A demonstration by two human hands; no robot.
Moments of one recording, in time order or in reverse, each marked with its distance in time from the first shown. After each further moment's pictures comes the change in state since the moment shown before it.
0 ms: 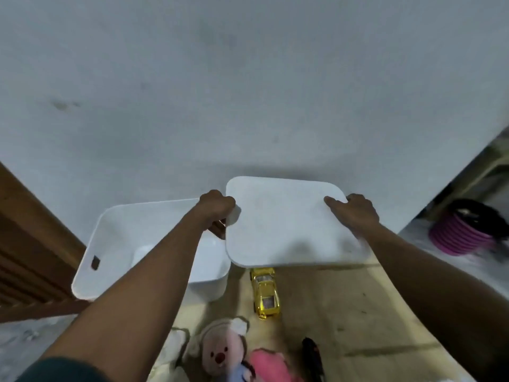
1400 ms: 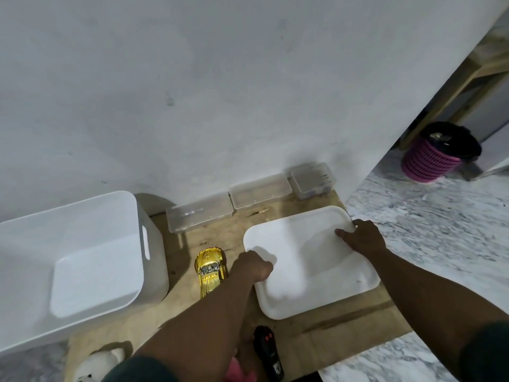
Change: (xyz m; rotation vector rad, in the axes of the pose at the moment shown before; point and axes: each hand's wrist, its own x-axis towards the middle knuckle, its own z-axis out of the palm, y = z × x) left_hand 0.044 -0.042 0.295 0.620 -0.333 -0.176; right_hand 0.082 0.269 0.047 -0.204 -0.211 0.221
